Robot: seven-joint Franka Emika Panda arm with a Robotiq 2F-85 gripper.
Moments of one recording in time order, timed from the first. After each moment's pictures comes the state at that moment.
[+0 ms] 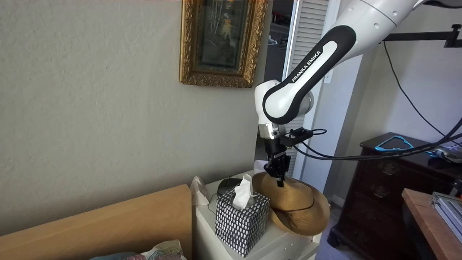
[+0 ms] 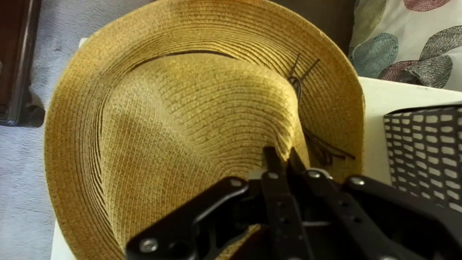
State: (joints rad) arm -0.08 0.67 -0.09 -1.89 0.08 2.24 0.14
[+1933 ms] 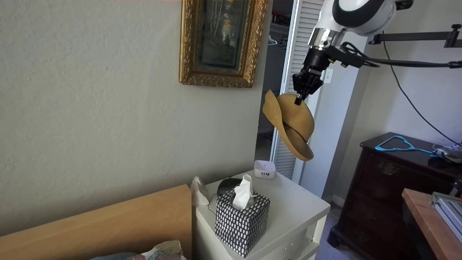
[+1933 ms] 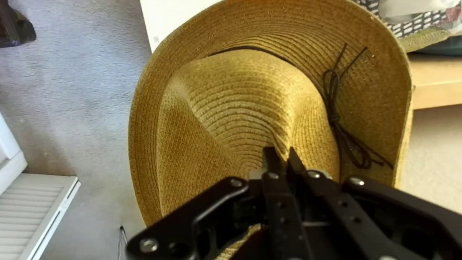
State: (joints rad) arm -0.17 -0.07 -0.18 -2.27 0.09 2.42 0.19
